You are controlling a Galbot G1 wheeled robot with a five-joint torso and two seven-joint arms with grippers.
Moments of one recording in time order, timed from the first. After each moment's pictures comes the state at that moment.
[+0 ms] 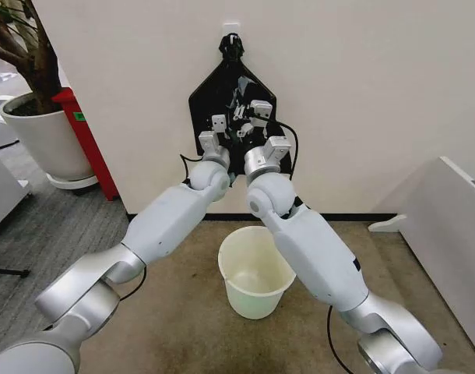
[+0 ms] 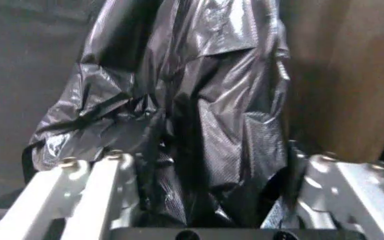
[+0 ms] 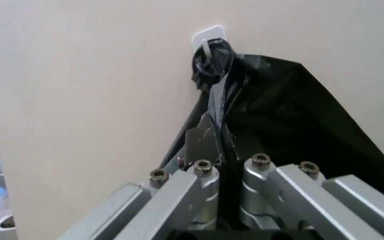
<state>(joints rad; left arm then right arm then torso) 0.17 -1.29 0.32 -1.23 -0.88 -0.09 -0.40 -0.44 1.42 -0.09 1.65 0.54 0.02 0.43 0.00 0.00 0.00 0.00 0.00</state>
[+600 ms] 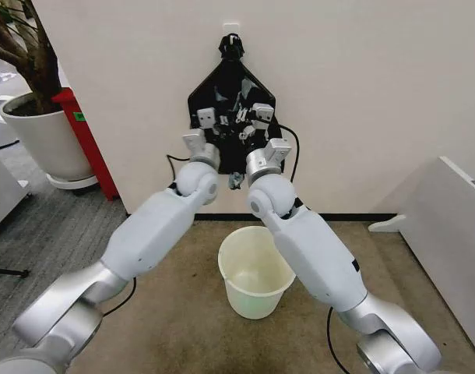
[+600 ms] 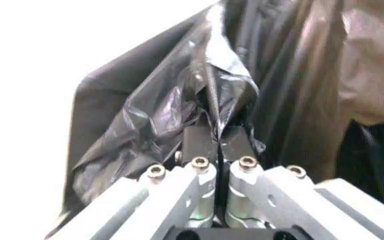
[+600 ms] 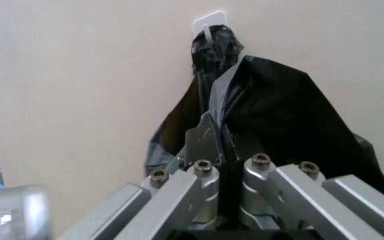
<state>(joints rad) 0.32 -1.18 0.15 -1.51 -0.86 -0.04 -0.47 -0.45 1.44 -0.10 1.63 0.52 0.02 0.43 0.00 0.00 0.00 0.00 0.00</state>
